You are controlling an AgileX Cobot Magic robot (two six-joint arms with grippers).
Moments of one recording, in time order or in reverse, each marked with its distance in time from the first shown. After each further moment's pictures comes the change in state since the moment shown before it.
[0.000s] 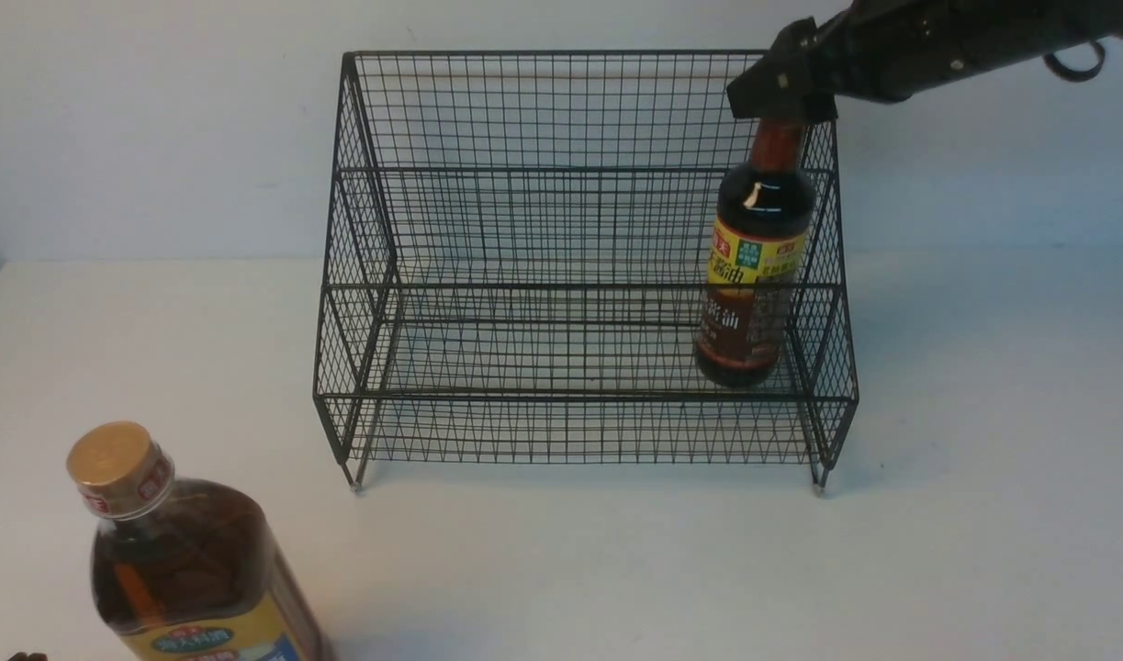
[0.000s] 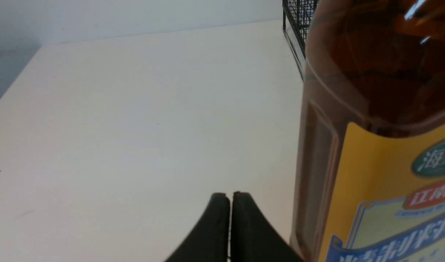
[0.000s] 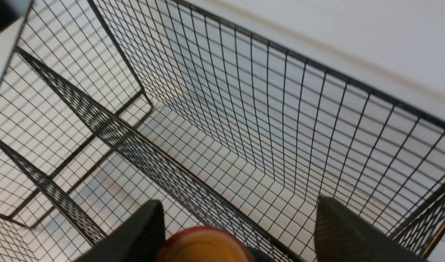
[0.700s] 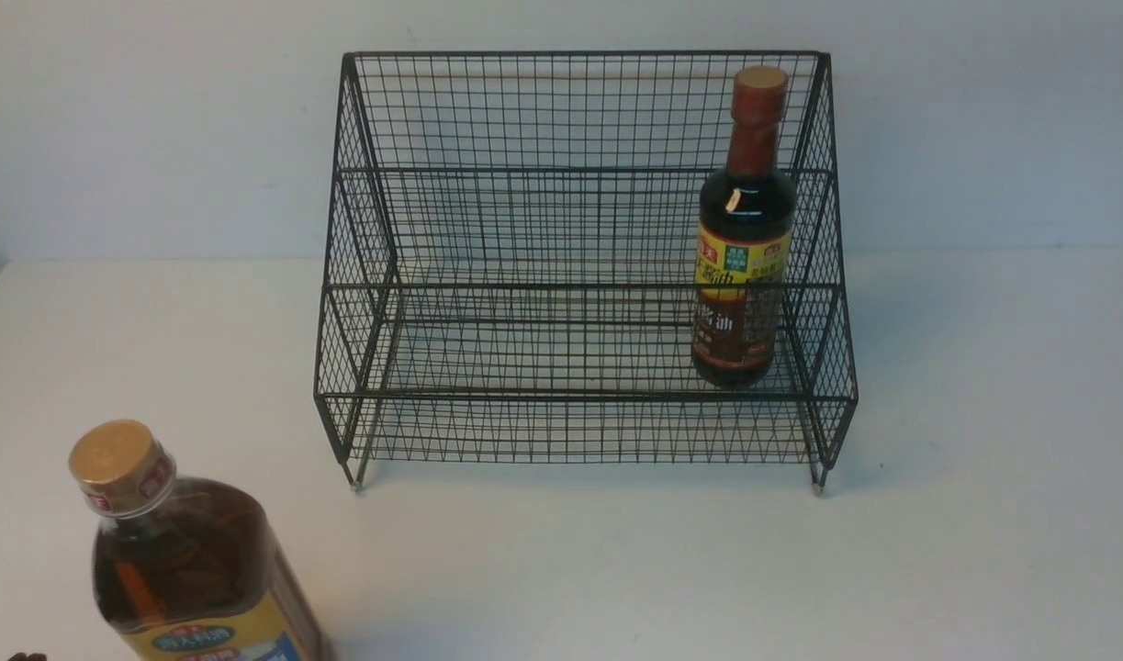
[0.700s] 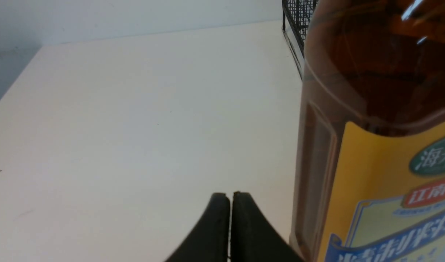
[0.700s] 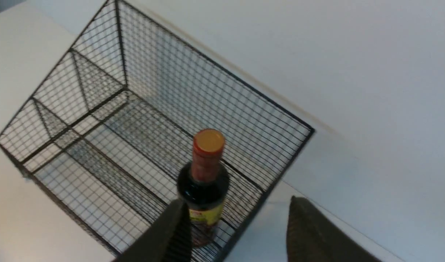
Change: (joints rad) right arm -0.001 -0.456 -0.147 -0.477 0.390 0.303; left arm 0.000 0.000 0.000 0.000 0.000 0.000
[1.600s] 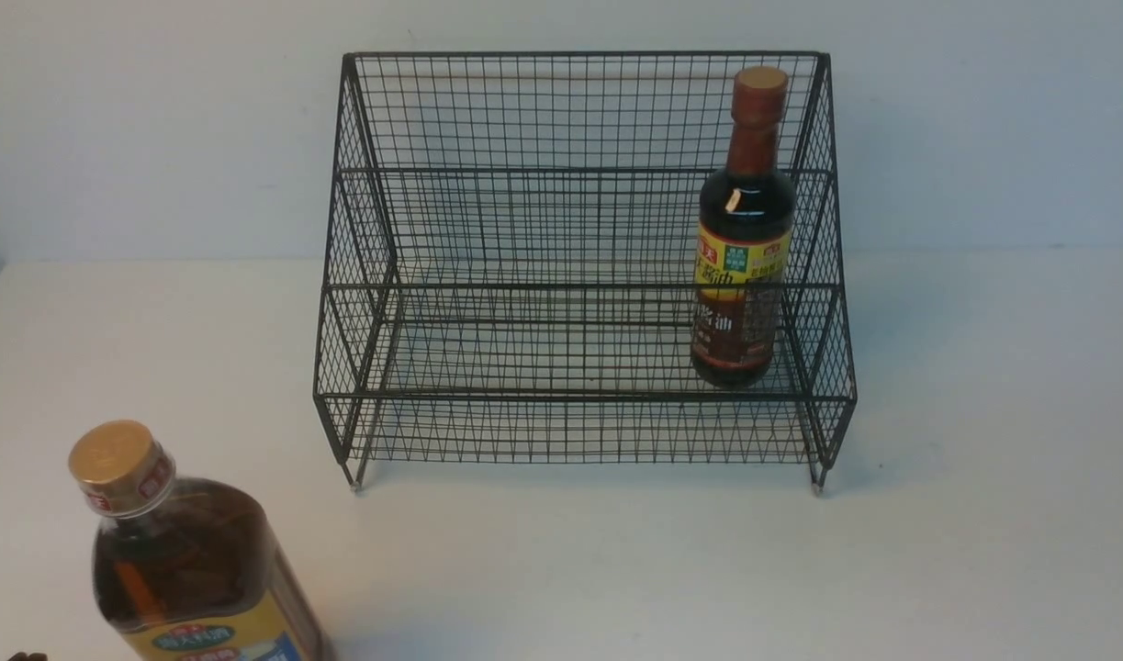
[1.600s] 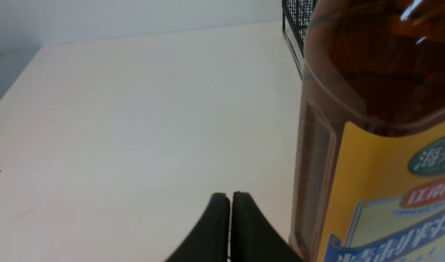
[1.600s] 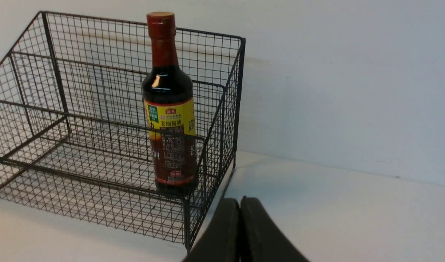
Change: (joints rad) right arm -0.001 -1.161 1.530 -0.089 -0.829 0.270; left arm 0.000 0.000 0.000 0.000 0.000 0.000
